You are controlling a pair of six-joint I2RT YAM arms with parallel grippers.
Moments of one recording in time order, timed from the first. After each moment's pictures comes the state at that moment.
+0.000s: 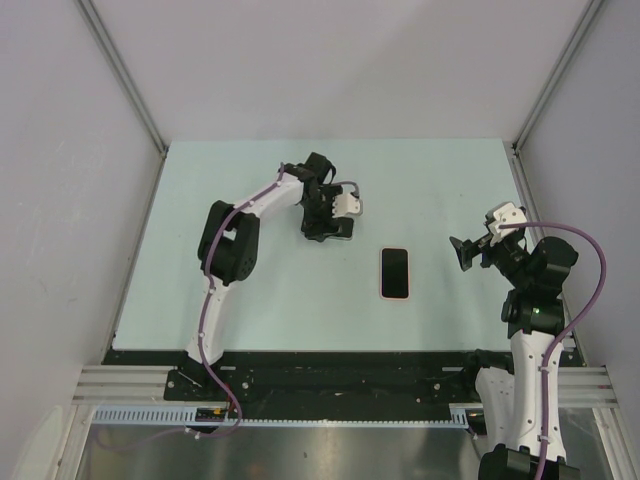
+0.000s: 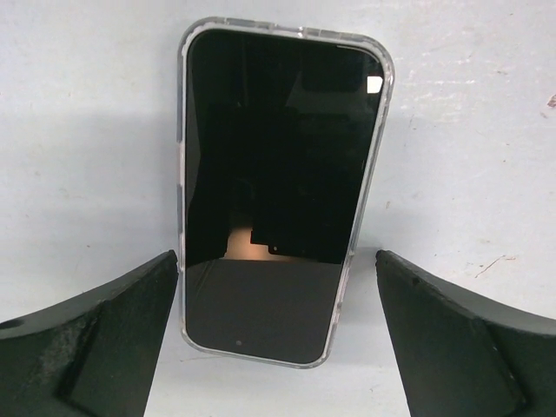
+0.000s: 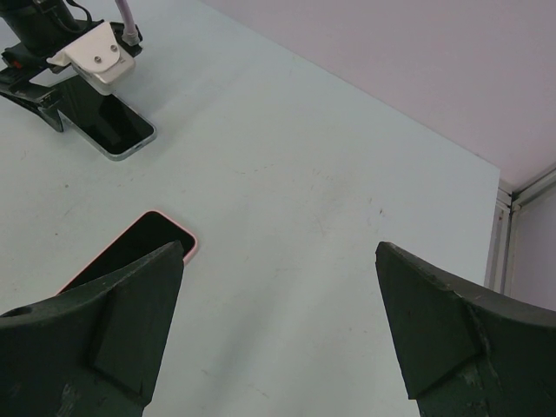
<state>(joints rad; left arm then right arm) -0.50 2.31 1.92 -0.85 0.33 1.06 -0.26 0.62 0.62 -0.15 -0.72 -0.37</state>
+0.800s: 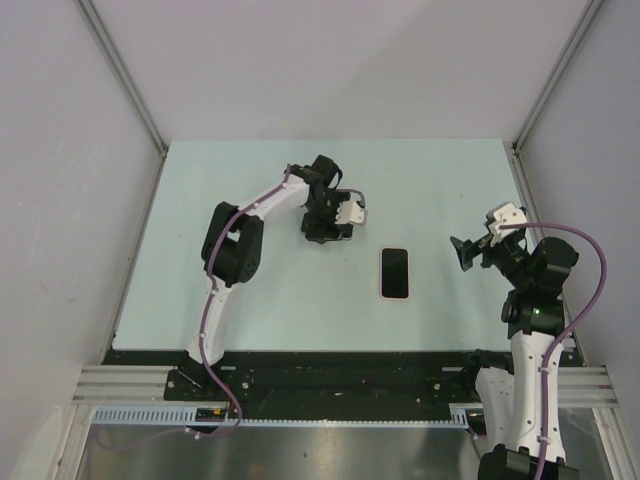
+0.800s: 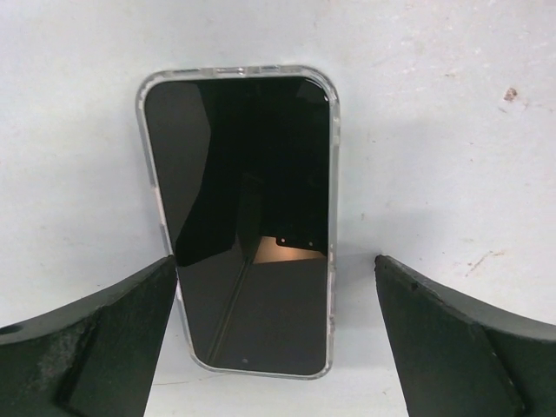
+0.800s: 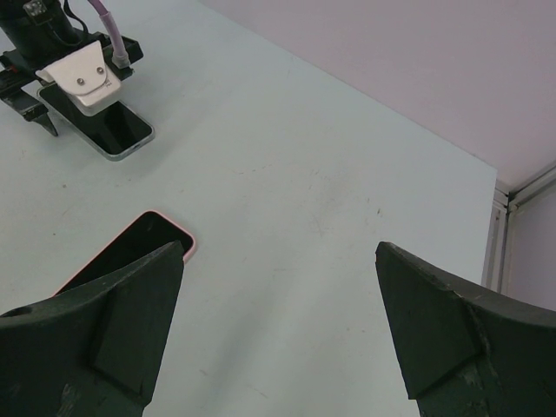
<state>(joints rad) -0.53 2.31 1.93 -0.88 0.32 1.21 -0.26 0.62 0.62 -0.15 -0.72 -0.38</state>
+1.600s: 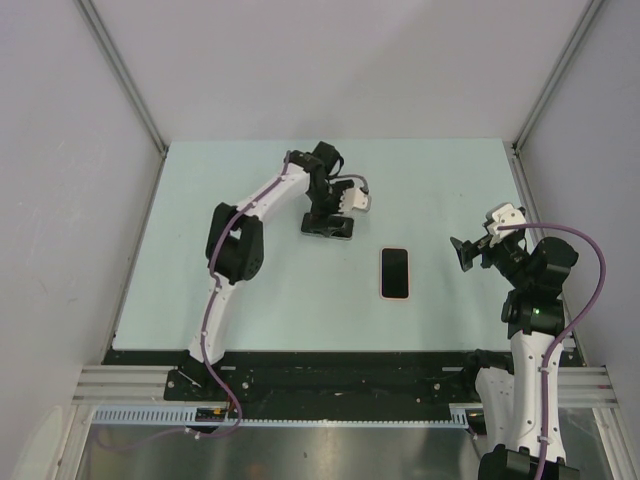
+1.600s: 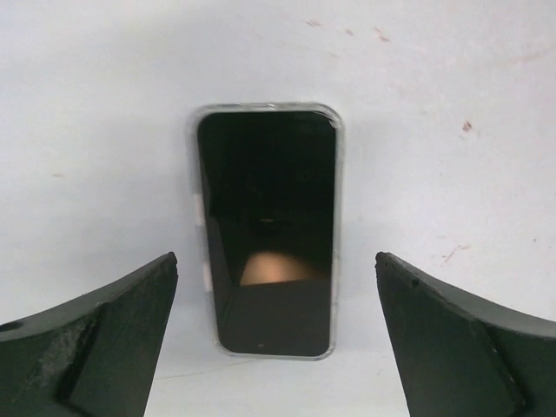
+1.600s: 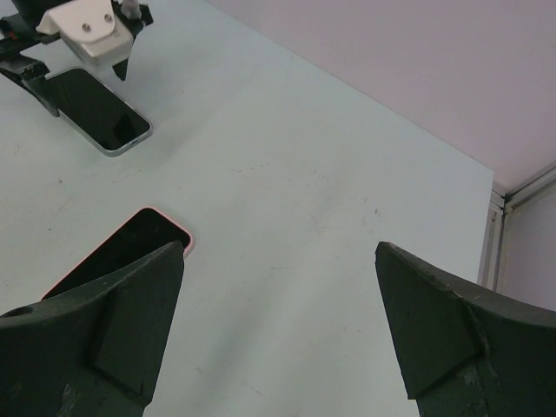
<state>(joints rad) -0.53 2.37 2.12 -1.08 0.38 1.20 -0.26 0.62 0.62 -0.15 -0.72 -0.40</state>
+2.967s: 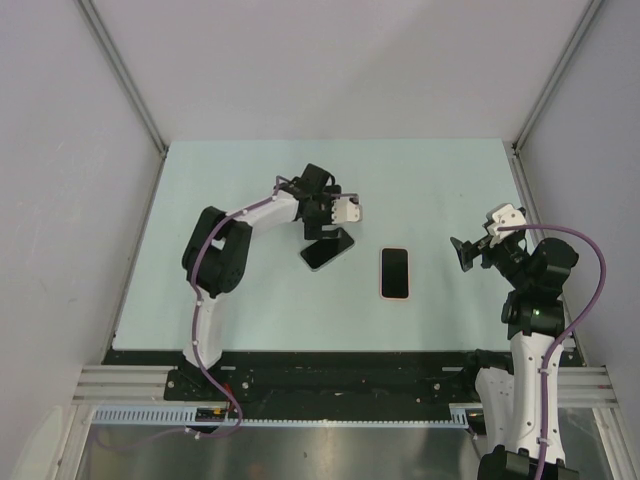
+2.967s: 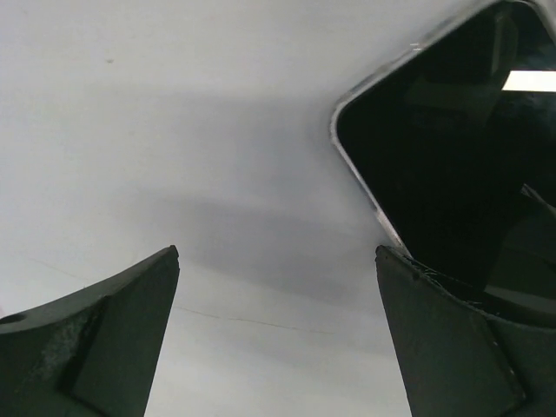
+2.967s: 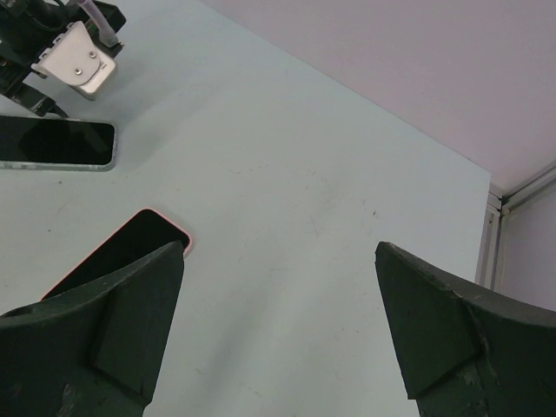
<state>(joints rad) -0.54 2.15 1.61 -0.45 0.15 1.07 -0.26 0.61 0.62 -0.15 -0.72 -0.40</state>
